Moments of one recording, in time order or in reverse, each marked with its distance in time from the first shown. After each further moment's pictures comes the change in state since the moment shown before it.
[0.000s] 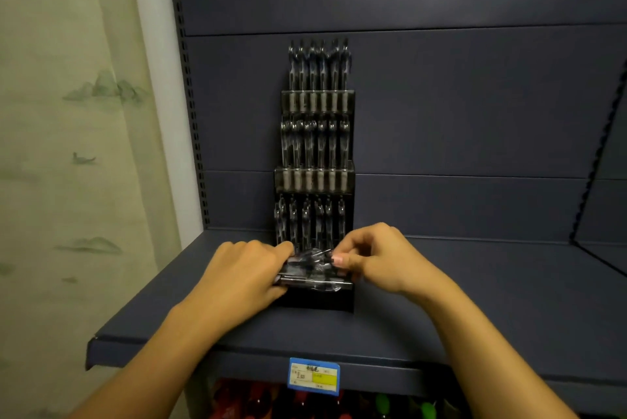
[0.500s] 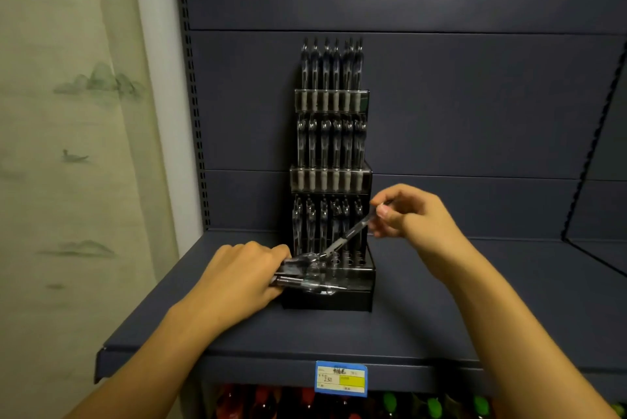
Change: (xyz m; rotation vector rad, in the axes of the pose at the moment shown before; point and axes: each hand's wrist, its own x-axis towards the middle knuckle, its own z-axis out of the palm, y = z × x) left_hand -0.006 -0.043 0.020 -0.110 -0.006 0.034; right_hand 0.015 -0.015 -0.012 0.419 0.369 -0.020
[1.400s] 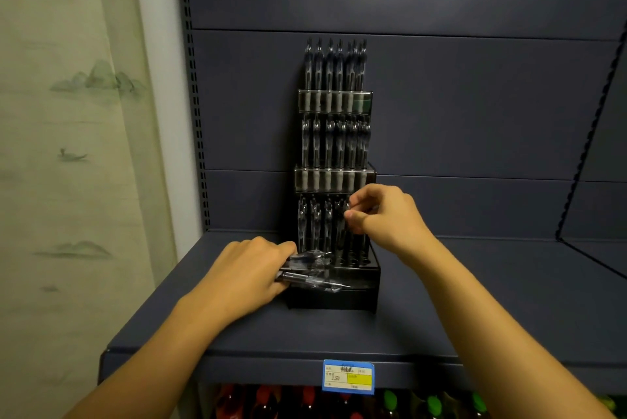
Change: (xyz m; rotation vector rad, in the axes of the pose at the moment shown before) left_hand 0.007 -0.010 0.008 -0.058 0.009 0.054; right_hand 0.016 -0.006 0.040 -0.430 0.022 -0.011
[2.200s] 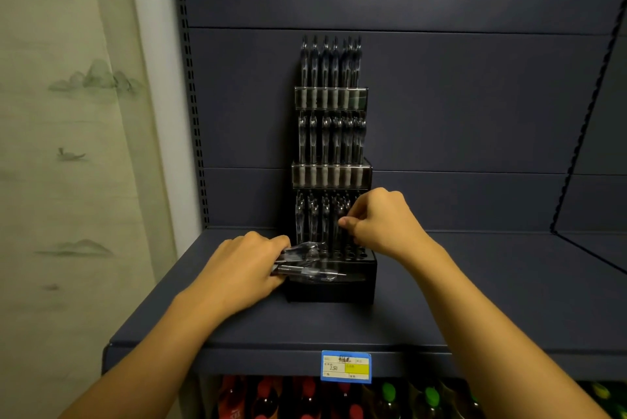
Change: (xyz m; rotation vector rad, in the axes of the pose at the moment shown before) left_hand -0.003 -0.001 -0.003 -0.052 -0.005 -0.036; right_hand -0.008 -0.007 0.004 -0.352 -0.099 0.019
